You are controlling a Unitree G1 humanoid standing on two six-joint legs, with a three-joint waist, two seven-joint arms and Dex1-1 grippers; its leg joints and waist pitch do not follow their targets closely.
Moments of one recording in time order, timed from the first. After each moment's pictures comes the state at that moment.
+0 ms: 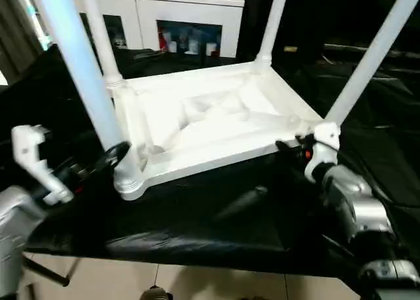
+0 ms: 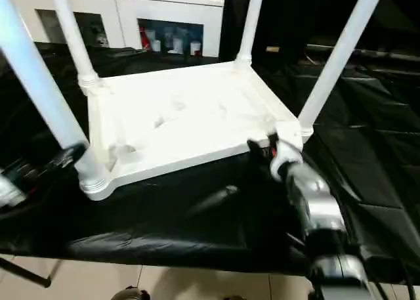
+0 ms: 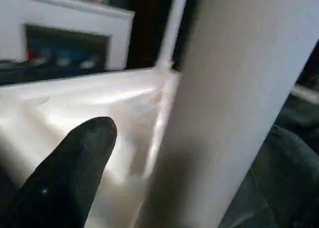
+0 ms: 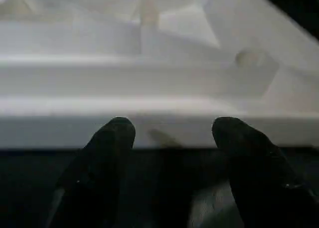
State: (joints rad) left arm -0.12 0.41 0.36 -0.17 -0.56 0.46 -0.78; right arm -0.38 -0.29 -0.05 0.44 0.18 0.22 0.37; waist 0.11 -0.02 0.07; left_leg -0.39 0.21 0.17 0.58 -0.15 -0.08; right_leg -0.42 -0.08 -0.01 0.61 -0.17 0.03
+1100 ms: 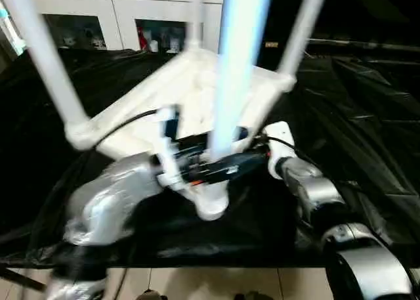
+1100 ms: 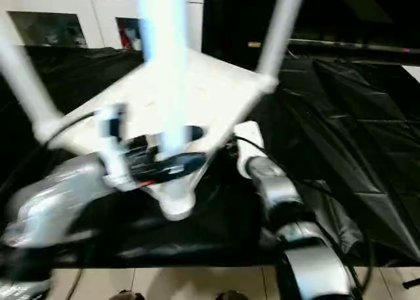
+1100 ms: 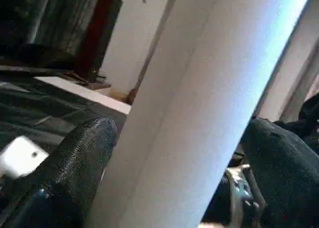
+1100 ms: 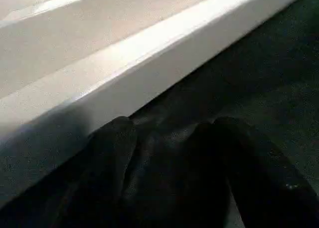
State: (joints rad) left arm -0.43 0.18 -0.11 -0.12 -0.71 0.62 -0.93; right arm -0.71 -0.10 0.05 0.95 0.00 0.13 0.29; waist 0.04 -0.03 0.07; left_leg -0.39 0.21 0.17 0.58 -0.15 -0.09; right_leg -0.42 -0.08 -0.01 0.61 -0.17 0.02
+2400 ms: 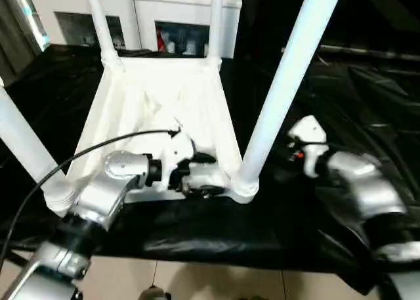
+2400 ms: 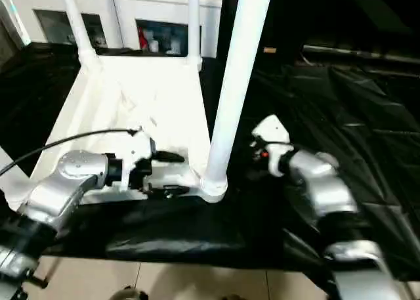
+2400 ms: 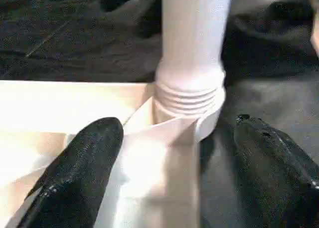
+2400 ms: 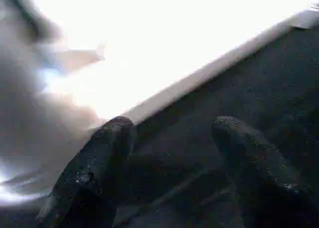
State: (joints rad) left arm -0.57 0.43 -0.35 0.40 -0.14 0.09 -1.09; right arm -0.48 -0.50 0.10 0.40 0.12 0.15 0.97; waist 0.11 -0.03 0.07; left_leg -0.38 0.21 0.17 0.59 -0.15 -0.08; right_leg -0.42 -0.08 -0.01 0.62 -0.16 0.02
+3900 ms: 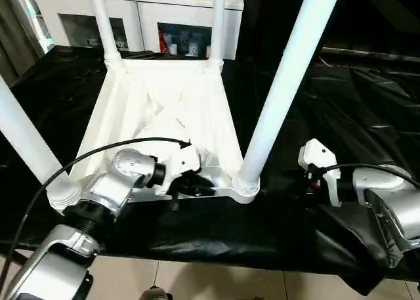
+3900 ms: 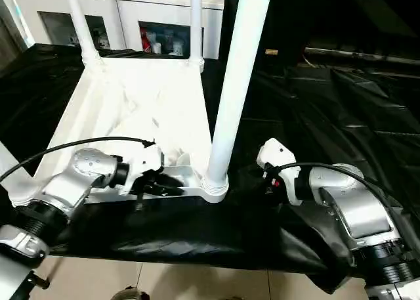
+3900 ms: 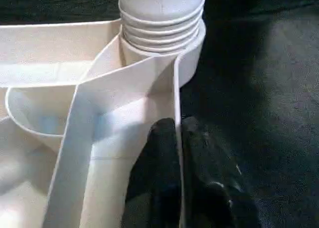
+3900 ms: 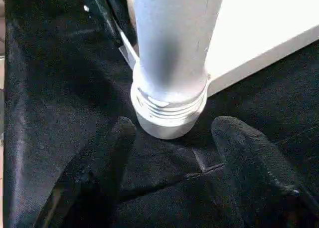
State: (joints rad) left arm -0.62 0.42 -0.39 0.58 -0.03 0.02 -1.22; right arm -0.32 -0.64 0.16 0.05 0.20 0.45 1.12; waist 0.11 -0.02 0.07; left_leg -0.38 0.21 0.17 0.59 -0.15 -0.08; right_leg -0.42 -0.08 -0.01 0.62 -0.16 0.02
